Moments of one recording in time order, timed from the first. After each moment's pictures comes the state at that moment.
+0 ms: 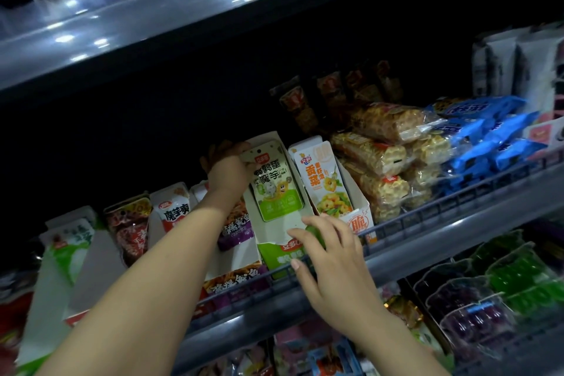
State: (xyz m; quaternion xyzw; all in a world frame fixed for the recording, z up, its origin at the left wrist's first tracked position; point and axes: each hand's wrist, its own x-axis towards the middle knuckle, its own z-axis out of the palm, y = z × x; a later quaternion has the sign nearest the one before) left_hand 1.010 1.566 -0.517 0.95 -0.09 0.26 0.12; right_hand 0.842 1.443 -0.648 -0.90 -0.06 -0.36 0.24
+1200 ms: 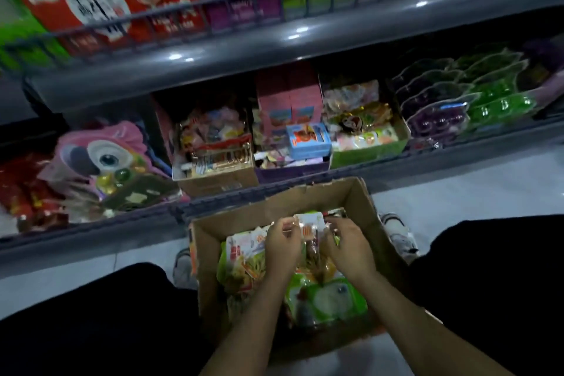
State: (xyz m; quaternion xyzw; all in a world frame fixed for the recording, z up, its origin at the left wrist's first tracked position) left_hand 0.674 1.613 -0.926 0.84 0.17 -0.11 0.51; right_hand 0.648 1.480 -0.928 -0.92 0.10 0.06 0.38
